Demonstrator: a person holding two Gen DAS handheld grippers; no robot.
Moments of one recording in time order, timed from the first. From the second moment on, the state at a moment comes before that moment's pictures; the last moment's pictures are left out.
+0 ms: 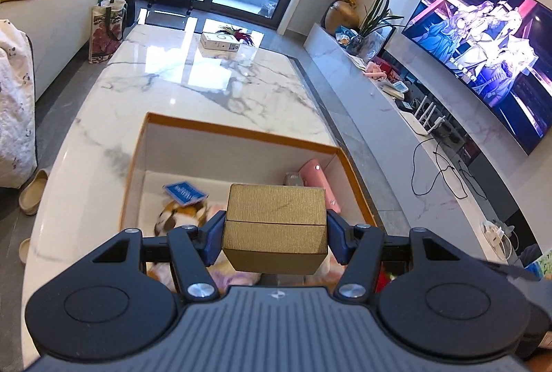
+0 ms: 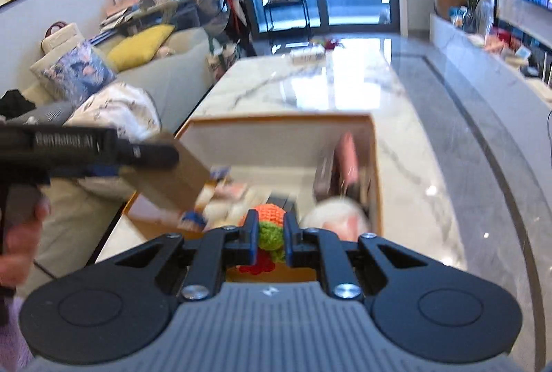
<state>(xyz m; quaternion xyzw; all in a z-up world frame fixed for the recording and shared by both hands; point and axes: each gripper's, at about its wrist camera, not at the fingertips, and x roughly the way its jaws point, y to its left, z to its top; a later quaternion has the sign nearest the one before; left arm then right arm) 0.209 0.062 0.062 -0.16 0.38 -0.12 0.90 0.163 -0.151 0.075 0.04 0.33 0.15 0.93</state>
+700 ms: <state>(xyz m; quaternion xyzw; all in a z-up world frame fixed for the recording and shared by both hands) 0.328 0.010 -0.026 -0.13 0.46 -0.08 0.87 0.285 -0.181 0.036 0.06 0.34 0.13 0.93</state>
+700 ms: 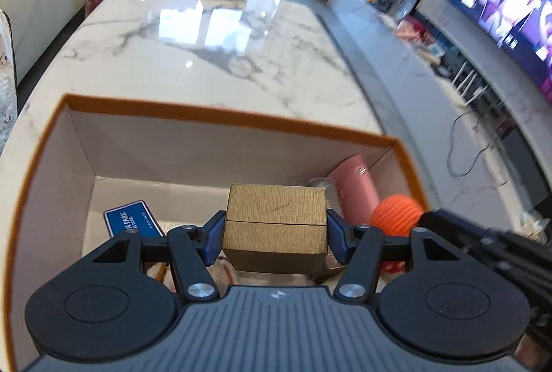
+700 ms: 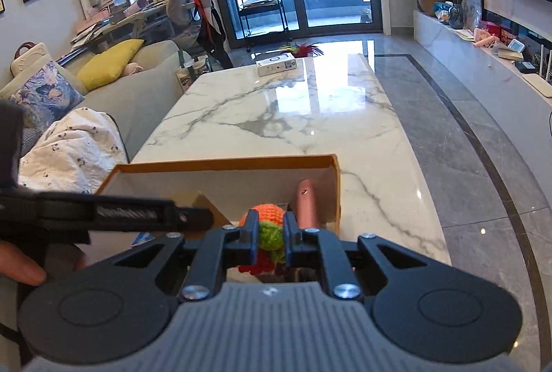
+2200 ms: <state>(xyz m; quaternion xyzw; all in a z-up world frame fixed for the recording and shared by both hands) 0.314 0.068 -0.012 -0.17 0.43 -0.02 0.89 0.368 -0.131 0.007 0.08 0.38 0.12 0.91</state>
